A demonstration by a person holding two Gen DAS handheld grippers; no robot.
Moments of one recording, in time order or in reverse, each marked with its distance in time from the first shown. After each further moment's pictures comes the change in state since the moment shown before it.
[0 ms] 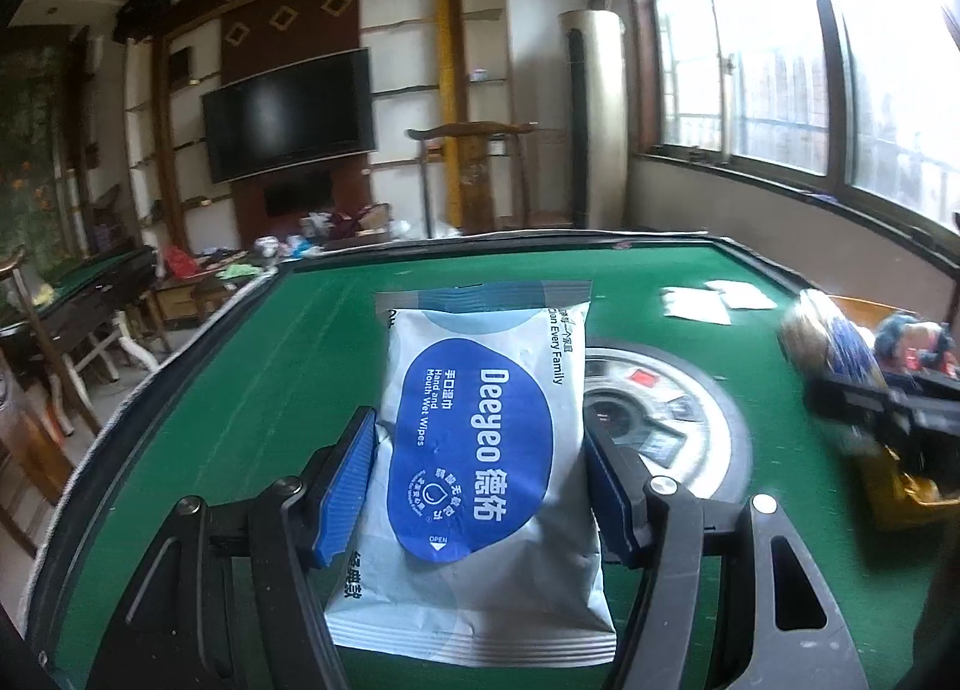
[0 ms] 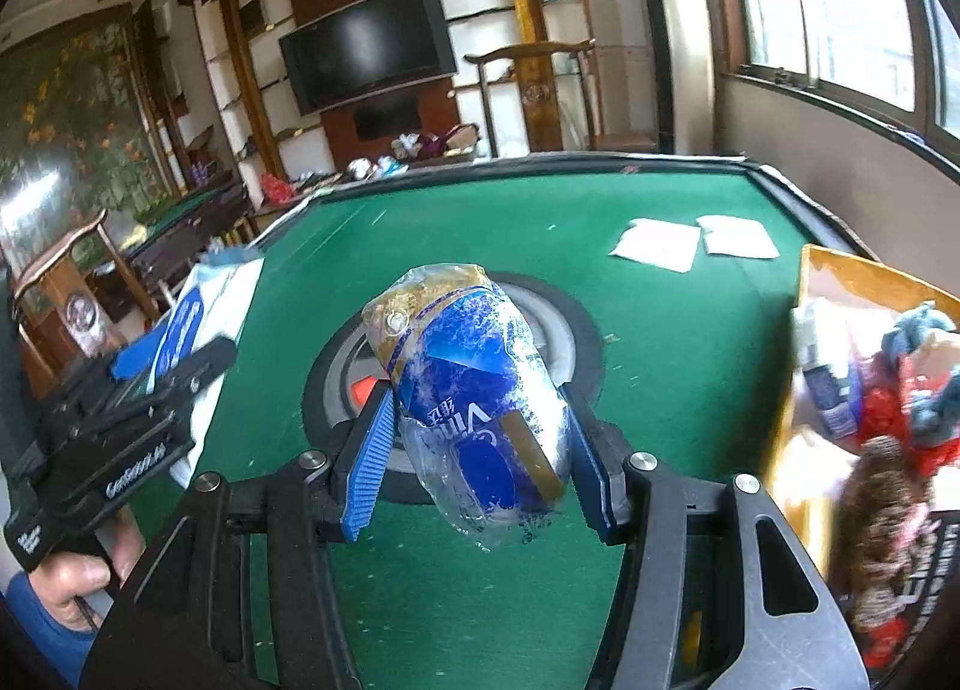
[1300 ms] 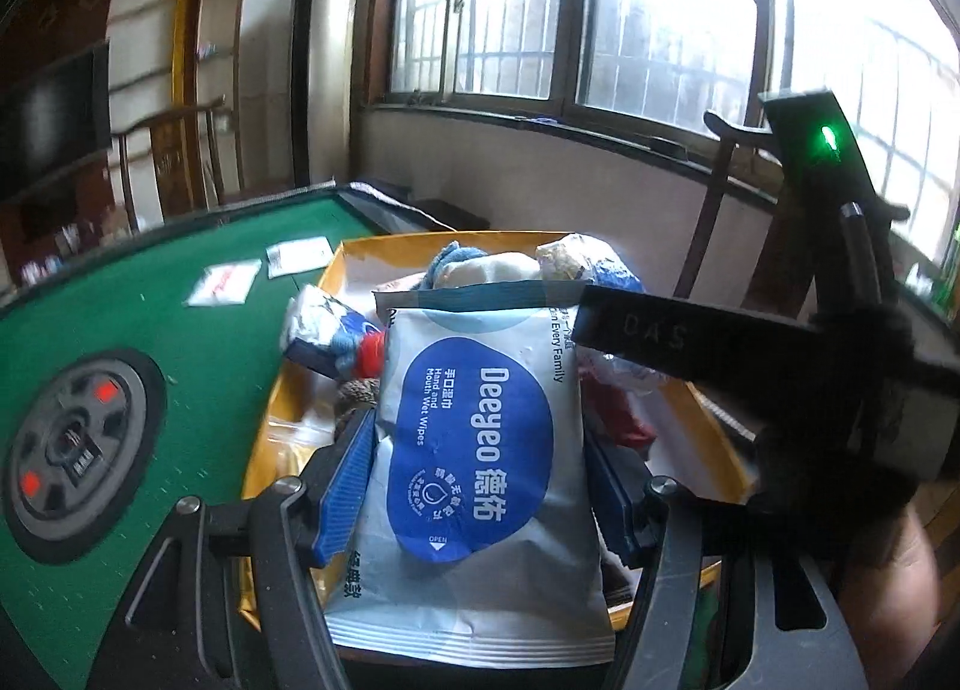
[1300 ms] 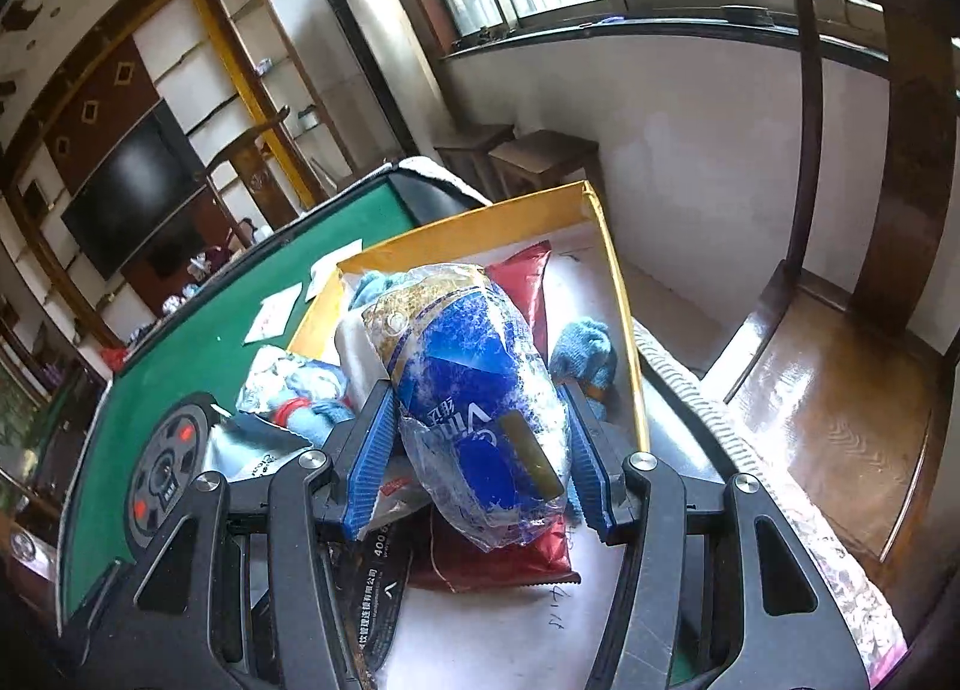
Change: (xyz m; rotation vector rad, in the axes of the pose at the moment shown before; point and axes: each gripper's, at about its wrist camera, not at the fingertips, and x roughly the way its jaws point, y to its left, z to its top) left arm -0.033 -0.290 -0.009 0.196 0.113 -0.534; right arm -0.137 -0.229 -0.035 0.495 -0.073 -0.364
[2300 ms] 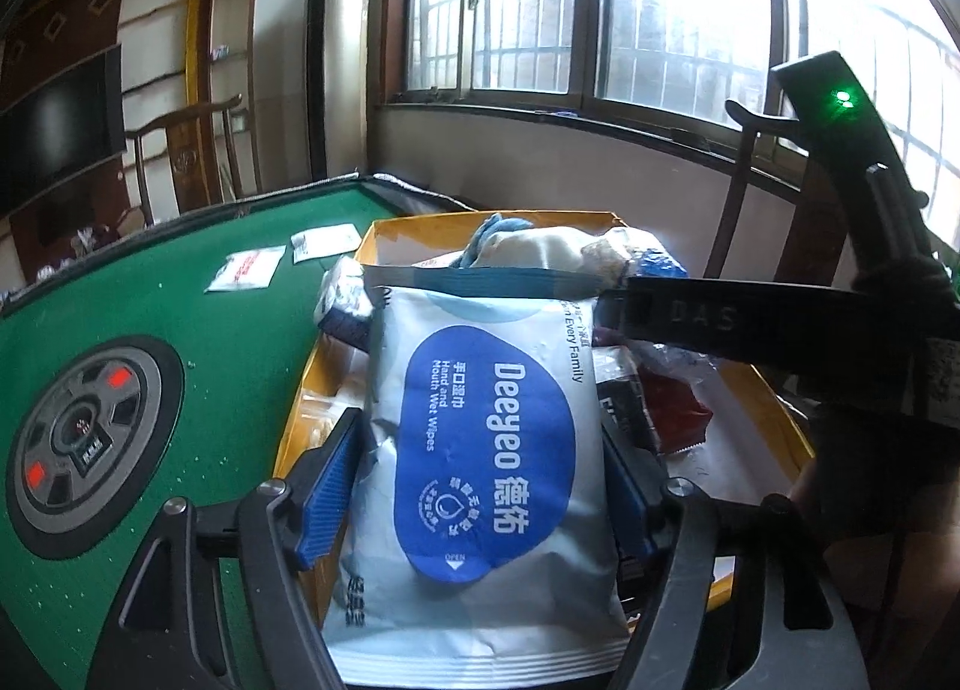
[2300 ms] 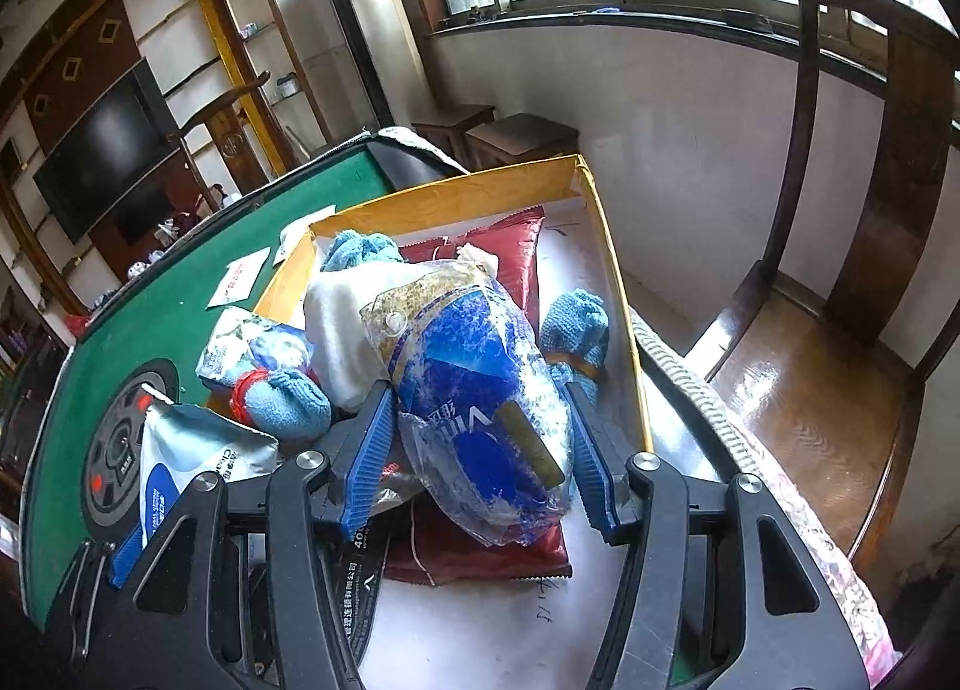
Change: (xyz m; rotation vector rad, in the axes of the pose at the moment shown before) left arm 0.014 0.015 -0.012 -0.015 0.007 0.042; right arm 0.023 0.007 -0.006 -0.057 0.050 -0.099
